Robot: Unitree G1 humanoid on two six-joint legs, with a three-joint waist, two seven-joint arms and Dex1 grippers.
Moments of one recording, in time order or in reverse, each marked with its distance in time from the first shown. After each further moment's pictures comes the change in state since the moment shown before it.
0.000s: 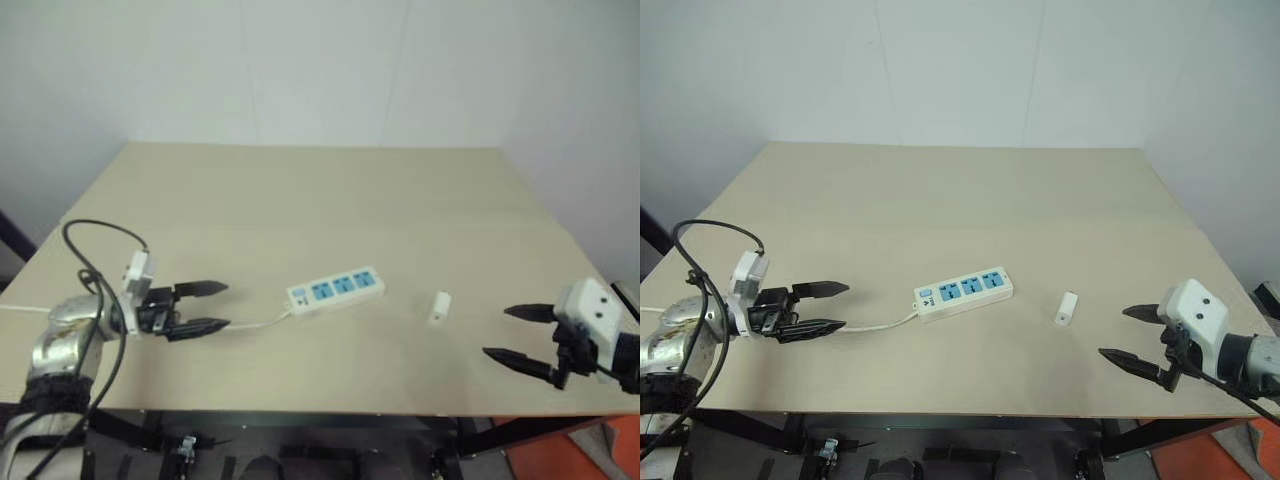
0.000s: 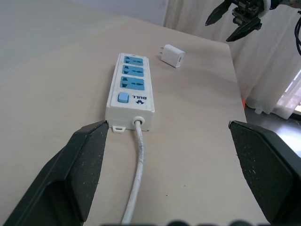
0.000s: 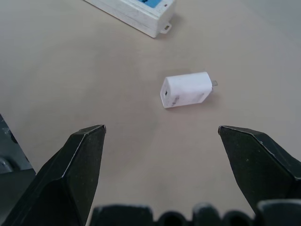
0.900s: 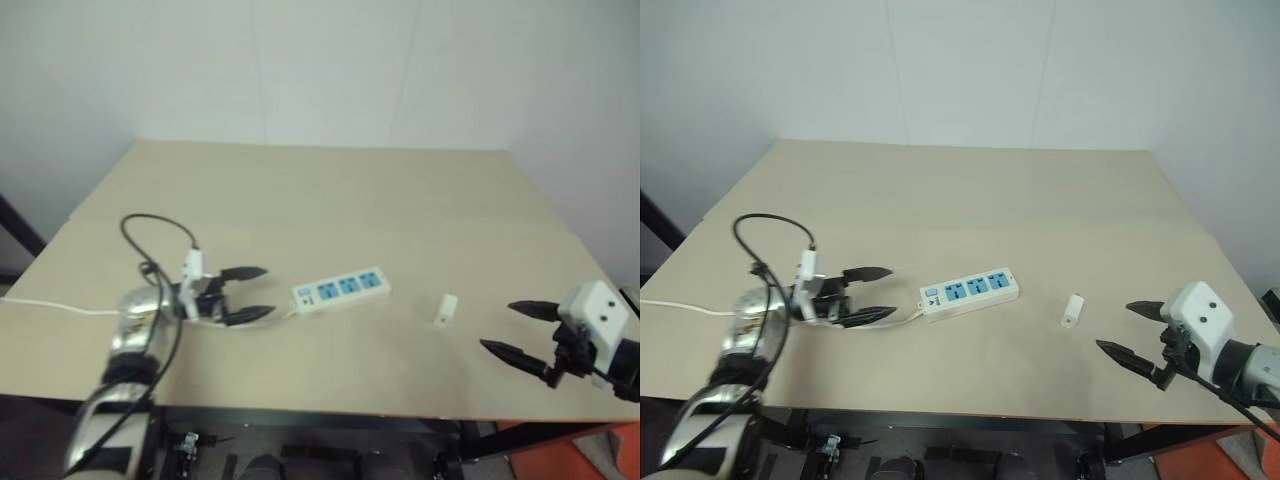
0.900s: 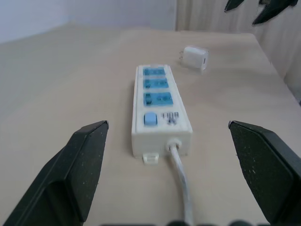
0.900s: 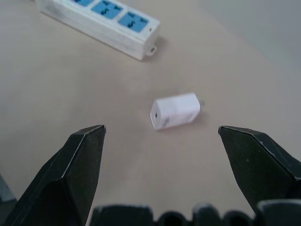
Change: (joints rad) left arm -0.230 -0.328 -0.037 0.326 0.181 -0.399 0.085; right arm 0.021 0.093 -0.010 -0.108 0.019 0.032 -0.121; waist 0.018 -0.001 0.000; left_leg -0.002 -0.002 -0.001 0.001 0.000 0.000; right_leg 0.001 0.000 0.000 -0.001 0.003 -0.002
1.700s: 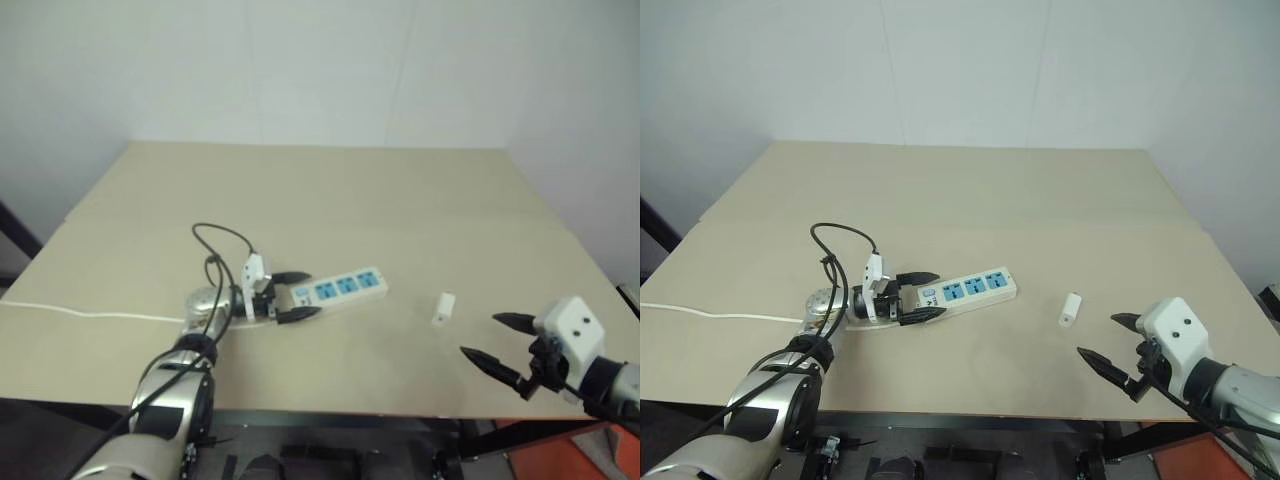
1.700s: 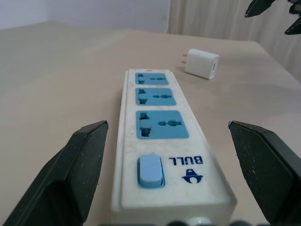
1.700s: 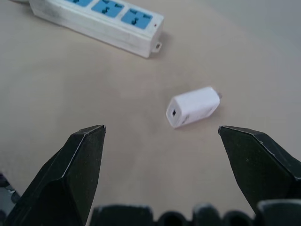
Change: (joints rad) left arm -0.188 -0.159 -0.016 0.445 0.190 -0.228 0.057; right arm 0.089 0.082 0.011 -0.152 0.001 0.090 -0.148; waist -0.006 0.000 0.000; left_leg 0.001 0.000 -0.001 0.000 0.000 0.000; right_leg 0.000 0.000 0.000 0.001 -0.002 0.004
